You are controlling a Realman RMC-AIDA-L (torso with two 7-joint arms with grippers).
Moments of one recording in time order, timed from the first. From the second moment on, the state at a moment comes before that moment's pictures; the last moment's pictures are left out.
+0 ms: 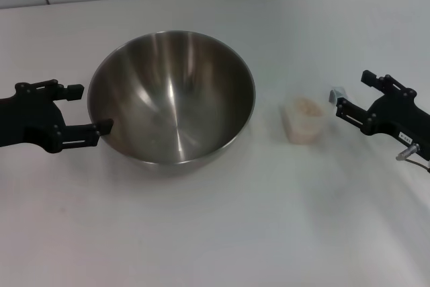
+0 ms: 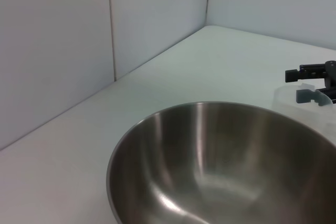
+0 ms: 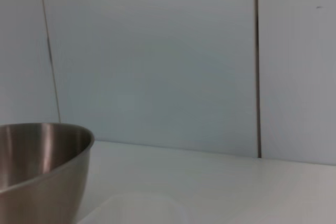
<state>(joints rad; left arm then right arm) -0.22 -2.06 1.17 1.33 1.95 1.36 -1.75 0.42 2.08 0.46 -0.21 -2.42 -1.34 0.57</state>
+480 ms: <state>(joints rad) -0.23 -2.06 1.17 1.32 1.95 1.36 -1.75 0.43 2.08 0.46 -0.18 -2.42 -1.31 0.56</state>
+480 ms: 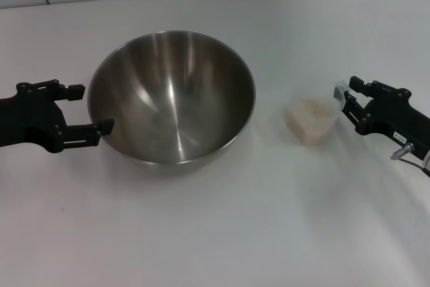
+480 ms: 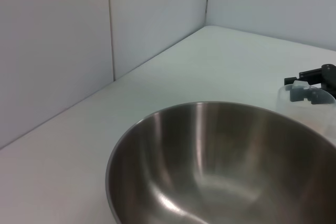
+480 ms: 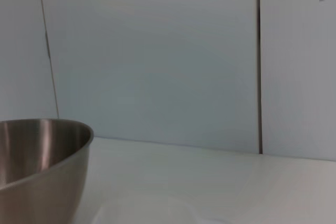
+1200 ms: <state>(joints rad) -0.23 -2.06 1.18 1.32 1.95 1.36 -1.75 0.43 2.08 0.46 -0.16 -2.35 -1.36 0.54</state>
